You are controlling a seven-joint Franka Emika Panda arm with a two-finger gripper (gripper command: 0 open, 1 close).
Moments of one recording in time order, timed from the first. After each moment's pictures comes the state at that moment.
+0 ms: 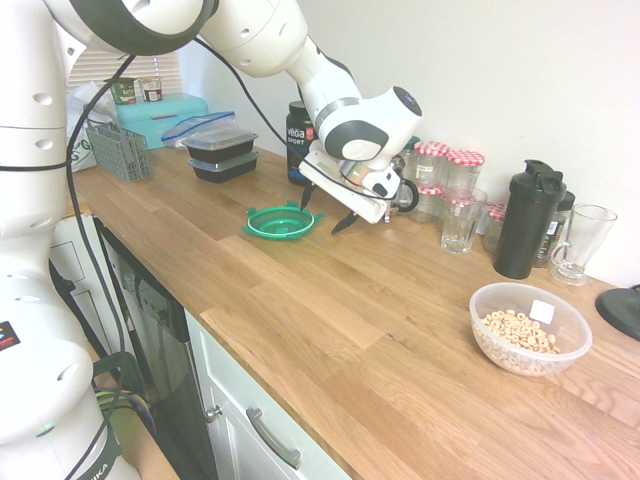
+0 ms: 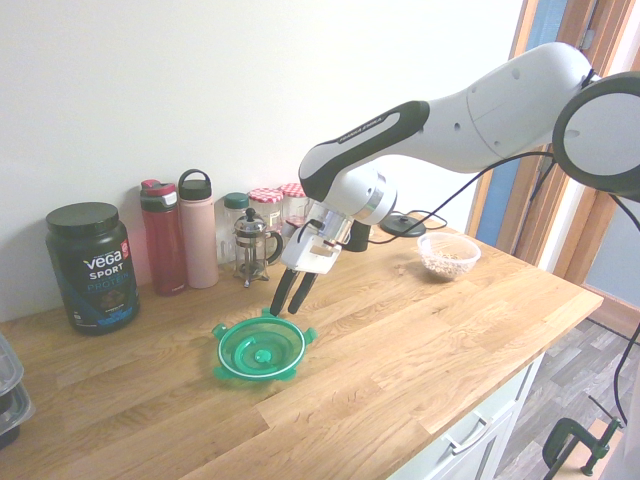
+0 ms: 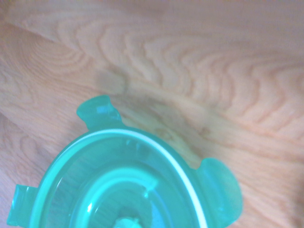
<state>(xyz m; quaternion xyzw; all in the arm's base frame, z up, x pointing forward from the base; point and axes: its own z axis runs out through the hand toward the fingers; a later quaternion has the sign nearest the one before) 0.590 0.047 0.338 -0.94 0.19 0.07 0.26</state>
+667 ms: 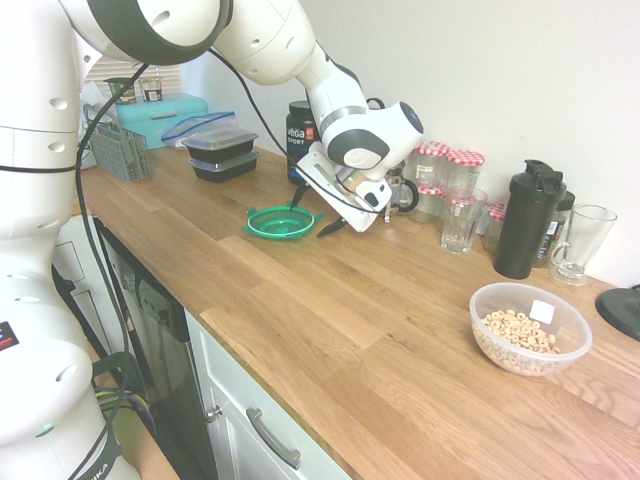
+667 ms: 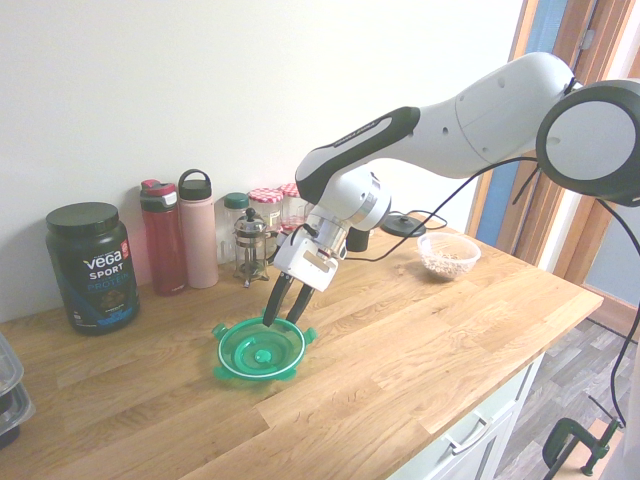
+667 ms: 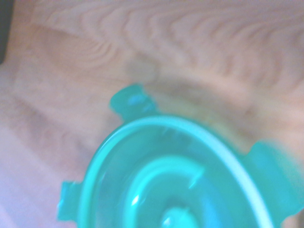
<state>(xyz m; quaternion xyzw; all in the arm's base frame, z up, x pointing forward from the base) 0.583 0.061 0.323 -0.92 0.22 0.15 0.30</state>
